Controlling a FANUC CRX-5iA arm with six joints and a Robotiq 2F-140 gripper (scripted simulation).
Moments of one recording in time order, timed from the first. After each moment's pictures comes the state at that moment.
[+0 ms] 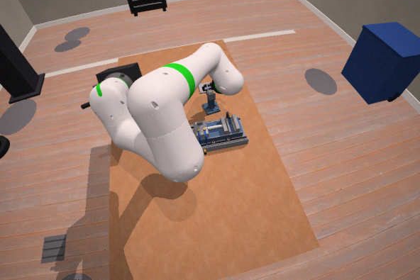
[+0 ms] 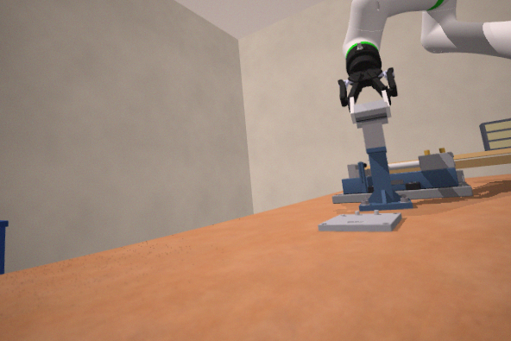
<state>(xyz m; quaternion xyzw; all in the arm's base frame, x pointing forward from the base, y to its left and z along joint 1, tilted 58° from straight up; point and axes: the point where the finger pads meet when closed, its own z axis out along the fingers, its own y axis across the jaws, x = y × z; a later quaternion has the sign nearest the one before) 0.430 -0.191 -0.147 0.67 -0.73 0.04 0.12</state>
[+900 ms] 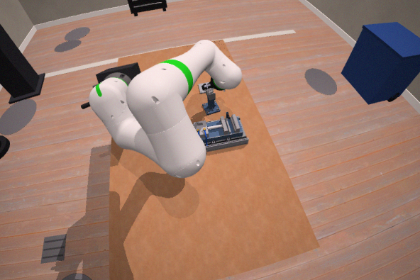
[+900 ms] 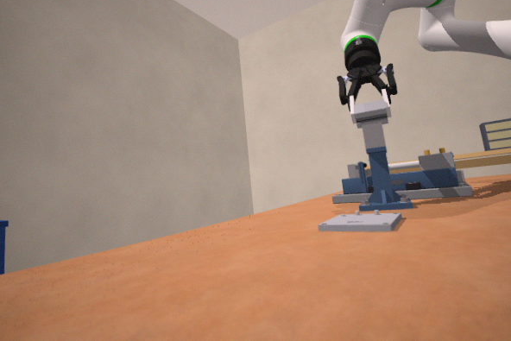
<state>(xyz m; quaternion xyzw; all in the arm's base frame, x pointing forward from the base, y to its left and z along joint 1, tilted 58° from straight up) 0.430 -0.189 -0.148 0.67 -0.73 0.07 0.14</state>
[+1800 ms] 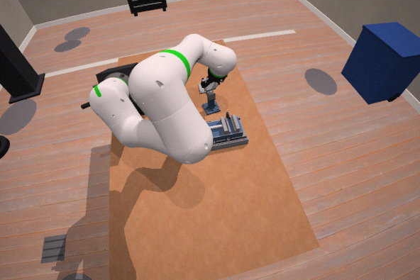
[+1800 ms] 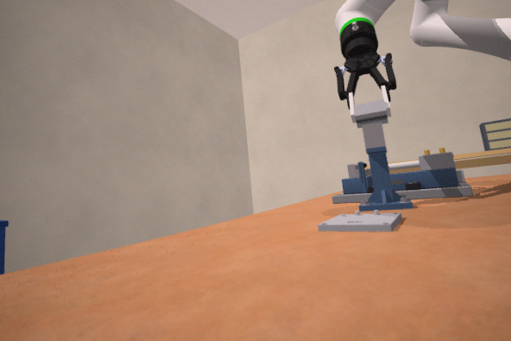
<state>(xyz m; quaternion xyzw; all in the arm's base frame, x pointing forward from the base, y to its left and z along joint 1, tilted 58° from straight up) 0.431 -0.185 -0.149 0.66 -0.71 0.13 0.21</state>
